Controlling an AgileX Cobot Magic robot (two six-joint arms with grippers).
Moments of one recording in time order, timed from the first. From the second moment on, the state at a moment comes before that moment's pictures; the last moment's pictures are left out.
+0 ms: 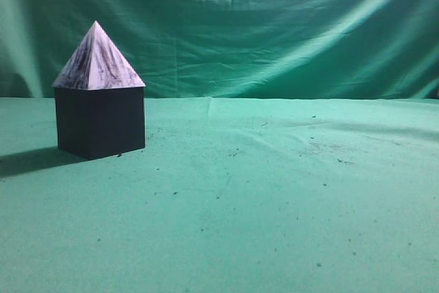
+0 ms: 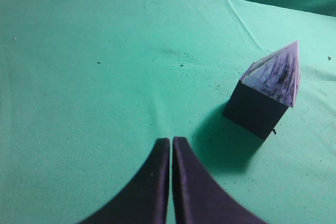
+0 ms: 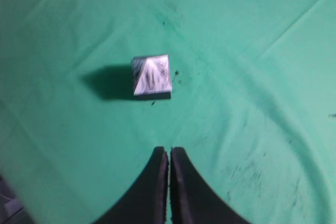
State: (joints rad) left arm -0.07 -0.02 0.02 -0.30 0.36 0.07; right arm 0.83 1.45 -1.71 0.02 1.26 -0.04
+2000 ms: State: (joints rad) left arm -0.07 -0.02 0.02 -0.30 0.36 0.07; right arm 0.12 -0.01 0.03 -0.03 0.37 -0.05
